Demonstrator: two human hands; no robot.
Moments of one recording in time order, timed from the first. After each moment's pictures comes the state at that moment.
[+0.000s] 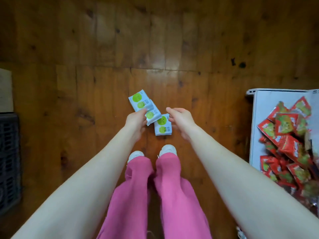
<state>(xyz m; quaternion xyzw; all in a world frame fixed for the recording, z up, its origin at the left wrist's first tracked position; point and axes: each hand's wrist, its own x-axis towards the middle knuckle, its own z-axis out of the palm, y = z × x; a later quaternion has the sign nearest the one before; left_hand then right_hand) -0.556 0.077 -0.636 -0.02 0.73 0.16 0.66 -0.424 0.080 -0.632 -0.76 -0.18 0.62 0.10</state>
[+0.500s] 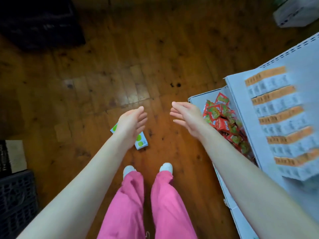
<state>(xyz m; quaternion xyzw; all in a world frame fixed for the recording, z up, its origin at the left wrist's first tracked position) -0.483 0.076 -0.283 0.19 0.62 0.21 0.73 -0.321 0.045 -0.275 -0.76 -0.22 0.54 0.30</state>
